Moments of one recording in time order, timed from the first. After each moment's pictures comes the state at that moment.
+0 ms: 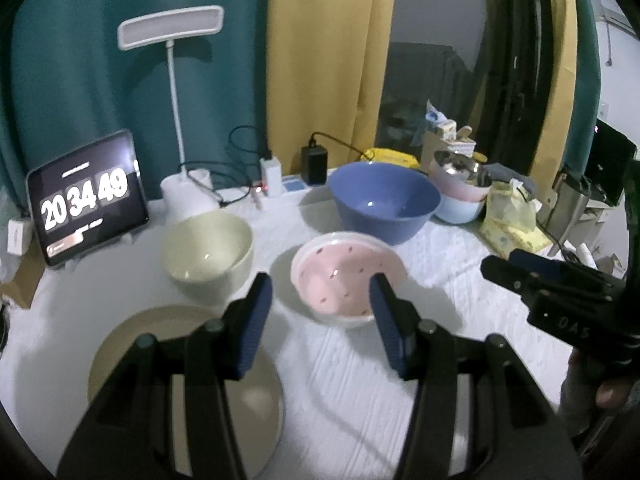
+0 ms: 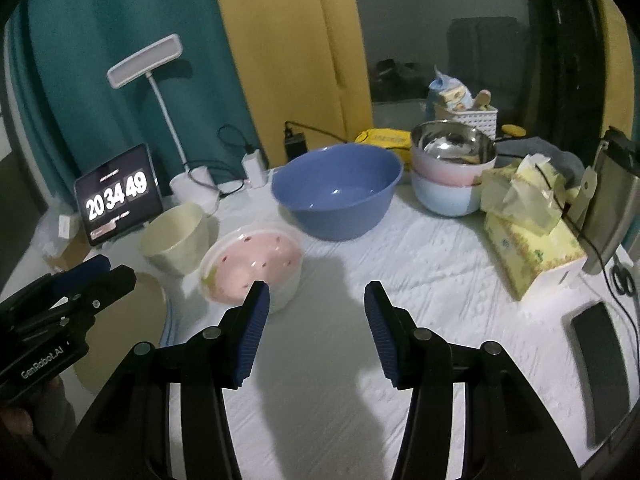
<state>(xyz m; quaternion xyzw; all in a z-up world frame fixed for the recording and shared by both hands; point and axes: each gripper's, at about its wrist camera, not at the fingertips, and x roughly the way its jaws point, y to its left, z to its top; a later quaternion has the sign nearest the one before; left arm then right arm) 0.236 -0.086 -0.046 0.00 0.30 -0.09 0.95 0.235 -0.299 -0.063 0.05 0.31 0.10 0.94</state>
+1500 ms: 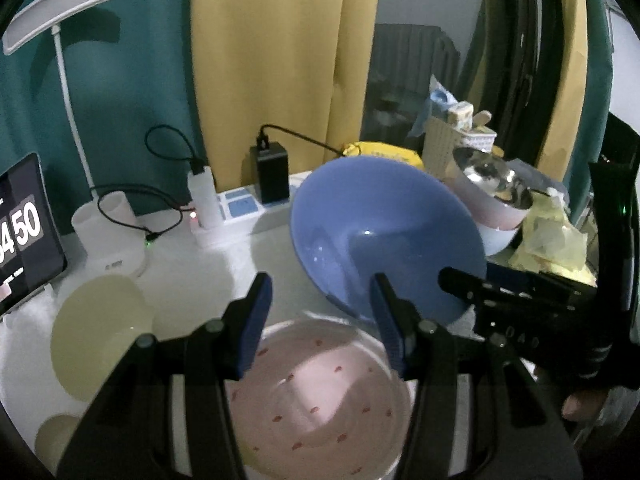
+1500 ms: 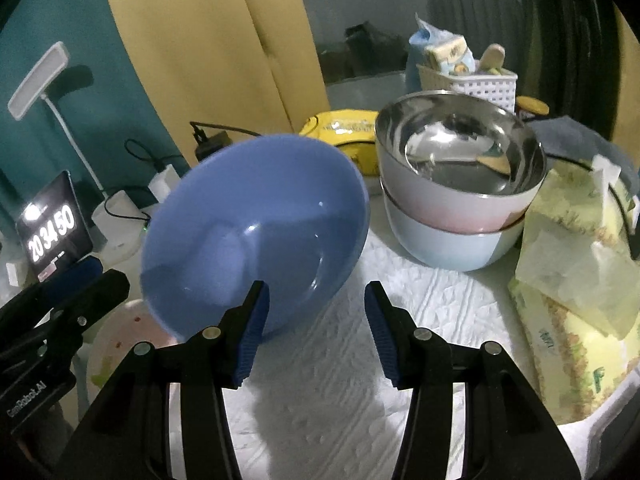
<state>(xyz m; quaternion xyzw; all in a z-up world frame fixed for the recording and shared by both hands) 0.383 -0.151 -0.084 0.02 0.33 -0.11 0.94 0.393 -0.339 -0.116 0.08 0.36 0.08 0.93</state>
